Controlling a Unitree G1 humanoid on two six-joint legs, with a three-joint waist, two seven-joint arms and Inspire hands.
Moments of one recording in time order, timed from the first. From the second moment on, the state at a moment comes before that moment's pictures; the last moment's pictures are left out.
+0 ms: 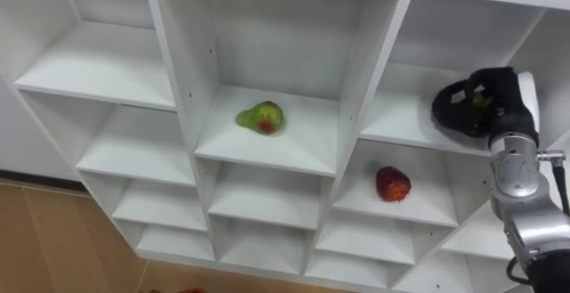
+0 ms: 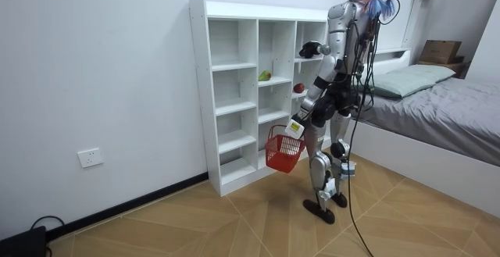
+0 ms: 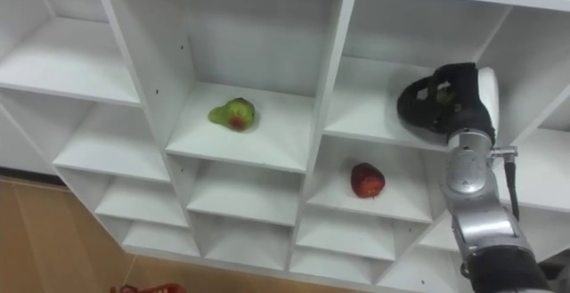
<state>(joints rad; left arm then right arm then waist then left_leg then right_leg) 0.21 0.28 -0.03 1.01 -0.32 0.05 -0.17 -0.29 -0.46 0.08 0.54 -0.01 -0.04 -0.30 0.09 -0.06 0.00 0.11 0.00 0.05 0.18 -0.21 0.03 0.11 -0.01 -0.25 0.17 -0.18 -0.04</state>
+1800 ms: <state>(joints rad) 0.11 0.23 -0.17 0.83 -0.45 0.03 -0.29 -0.19 -0.38 0.12 0.30 -0.10 -0.06 -0.23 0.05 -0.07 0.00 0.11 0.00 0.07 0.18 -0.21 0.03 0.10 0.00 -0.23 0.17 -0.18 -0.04</state>
